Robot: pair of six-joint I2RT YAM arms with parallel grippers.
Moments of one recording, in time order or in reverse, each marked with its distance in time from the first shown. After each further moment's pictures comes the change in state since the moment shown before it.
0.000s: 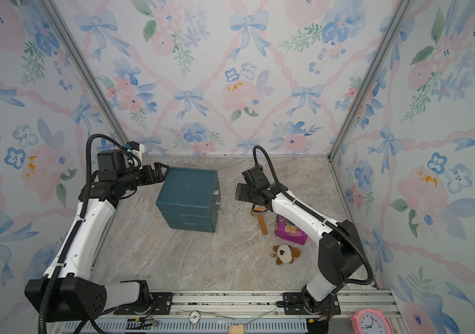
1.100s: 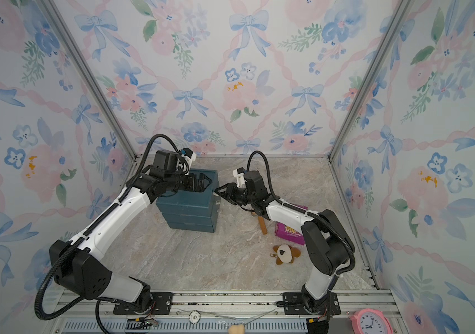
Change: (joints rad) left arm -0.363 0.201 0.042 -0.001 -0.095 -0.039; right arm -0.014 0.167 -0.218 0.790 -0.654 0.358
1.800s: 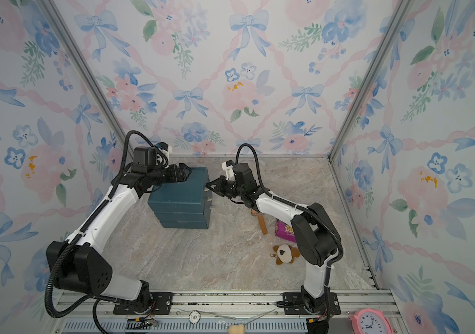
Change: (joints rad) left arm 0.217 0.009 -0.027 0.082 -0.008 -0.011; right arm 0.054 0.151 0.246 -0.050 0.016 -0.007
